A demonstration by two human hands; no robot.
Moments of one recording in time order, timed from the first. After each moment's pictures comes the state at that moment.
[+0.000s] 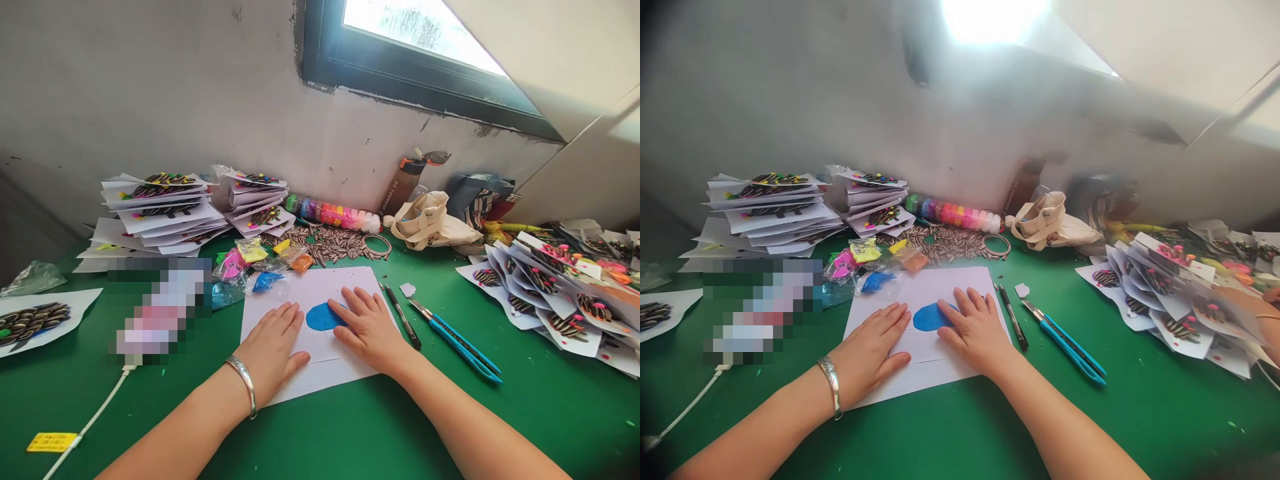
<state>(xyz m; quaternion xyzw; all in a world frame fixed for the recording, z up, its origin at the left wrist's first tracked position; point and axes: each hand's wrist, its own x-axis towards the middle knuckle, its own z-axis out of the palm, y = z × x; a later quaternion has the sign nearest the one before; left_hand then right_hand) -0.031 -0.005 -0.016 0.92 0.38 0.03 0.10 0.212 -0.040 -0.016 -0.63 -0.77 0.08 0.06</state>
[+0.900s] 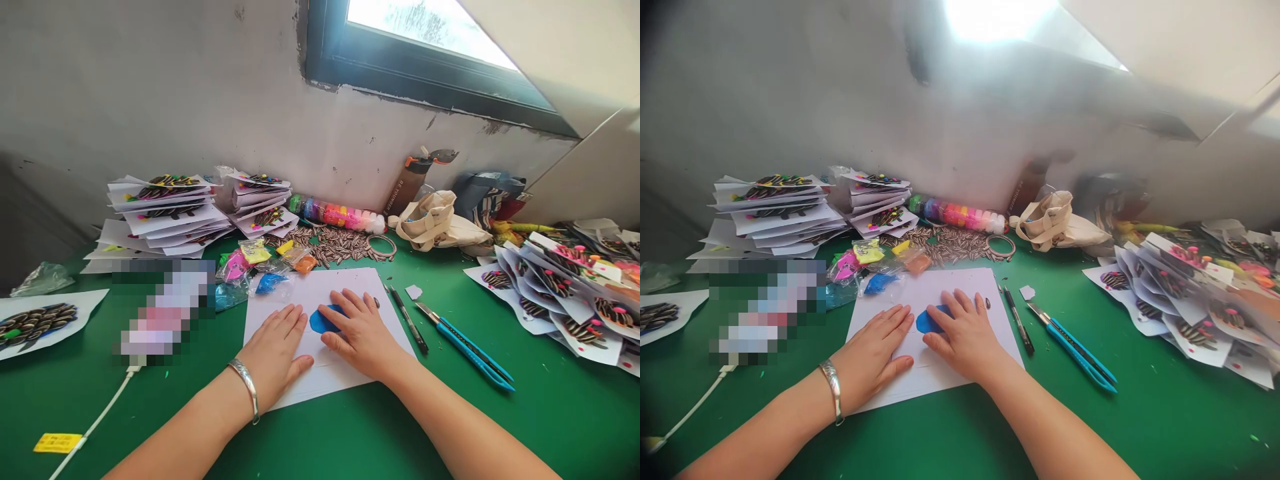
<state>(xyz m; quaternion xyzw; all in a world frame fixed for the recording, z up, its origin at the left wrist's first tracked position) -0.030 -0.006 -0.012 0.92 0.38 0.01 0.08 0.184 -0.036 -0.007 -0.60 -0.79 0.10 0.07</state>
